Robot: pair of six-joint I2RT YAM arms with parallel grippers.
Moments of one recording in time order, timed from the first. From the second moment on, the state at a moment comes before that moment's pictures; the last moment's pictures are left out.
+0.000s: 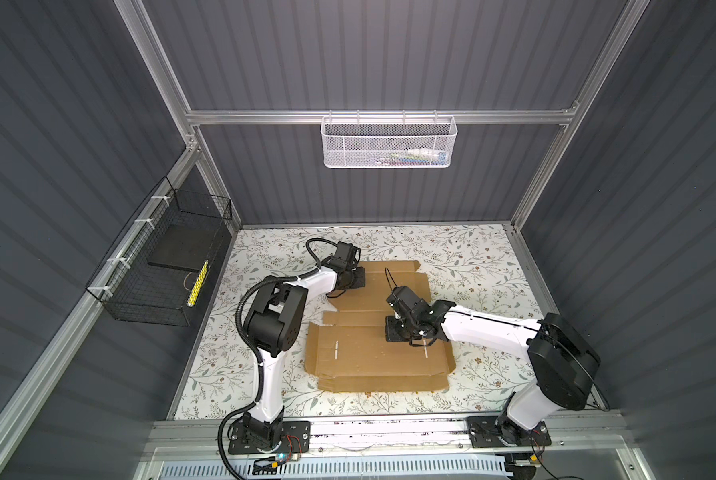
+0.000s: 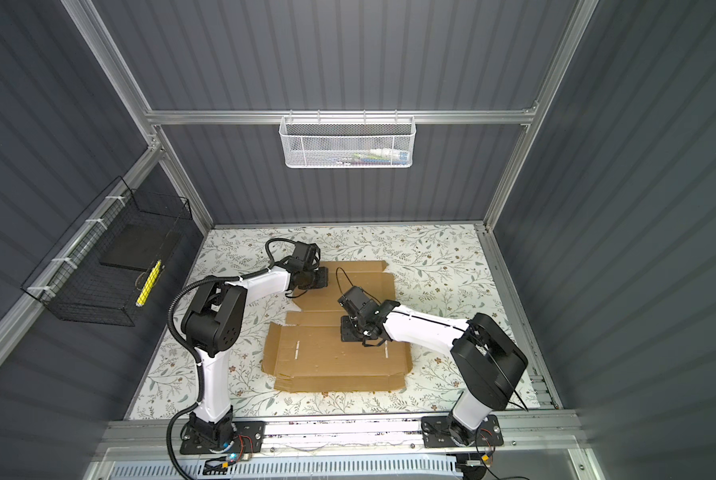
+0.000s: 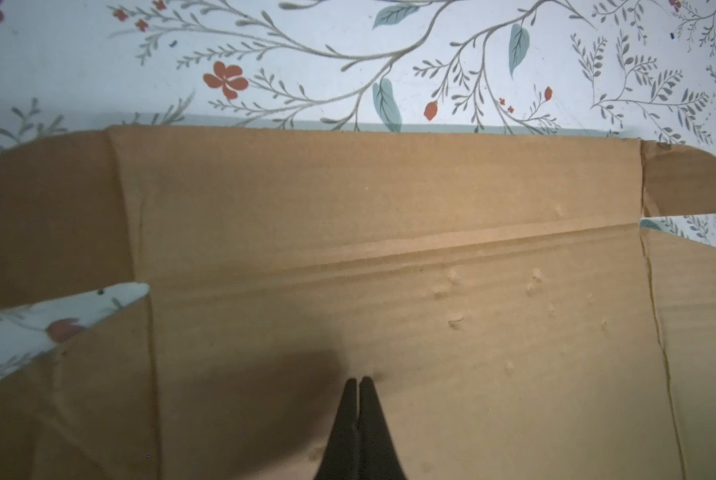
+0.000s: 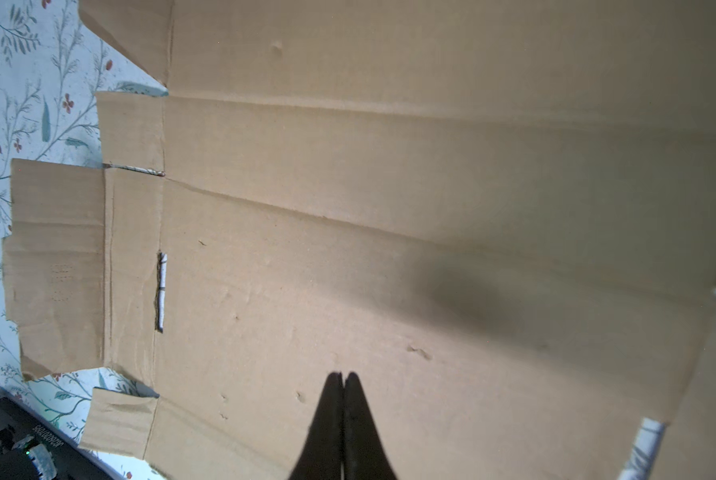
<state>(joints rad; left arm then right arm) -0.47 2.08 1.41 -0.25 0.10 -0.40 0.85 1.64 1.00 -0.43 -0.04 0.73</state>
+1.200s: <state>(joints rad) -0.42 2.04 1.25 -0.09 0.05 -0.48 0.72 1.82 1.09 -0.51 -0.14 0.69</state>
